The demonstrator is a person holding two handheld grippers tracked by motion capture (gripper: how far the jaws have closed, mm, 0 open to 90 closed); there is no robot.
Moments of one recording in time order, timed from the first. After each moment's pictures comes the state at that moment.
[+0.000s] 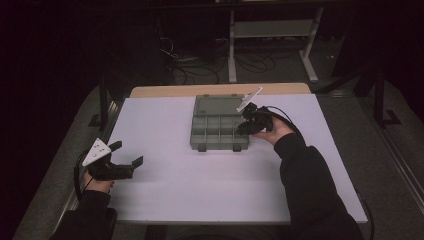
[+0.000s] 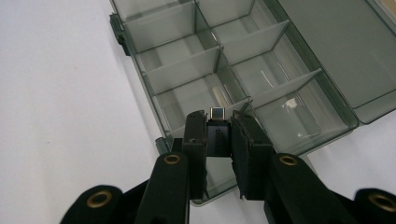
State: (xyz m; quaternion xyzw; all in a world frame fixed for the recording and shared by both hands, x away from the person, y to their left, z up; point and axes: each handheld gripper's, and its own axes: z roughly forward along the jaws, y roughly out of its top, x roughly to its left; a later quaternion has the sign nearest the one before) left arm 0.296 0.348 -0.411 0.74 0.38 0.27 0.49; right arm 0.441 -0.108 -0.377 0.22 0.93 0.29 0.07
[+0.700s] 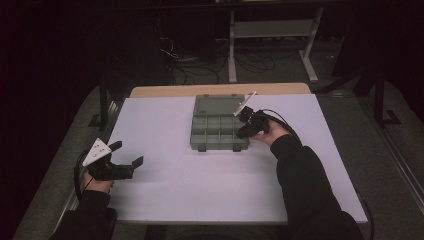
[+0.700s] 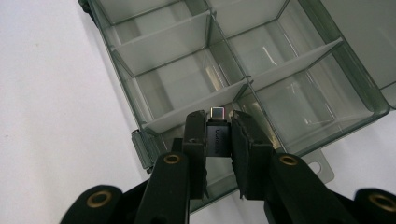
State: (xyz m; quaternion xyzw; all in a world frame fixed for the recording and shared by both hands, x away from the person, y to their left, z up) left arm 0.296 0.348 -0.411 0.74 0.38 0.27 0.49; right arm 0.452 -0.100 -0.401 0.23 0.94 0.25 0.06
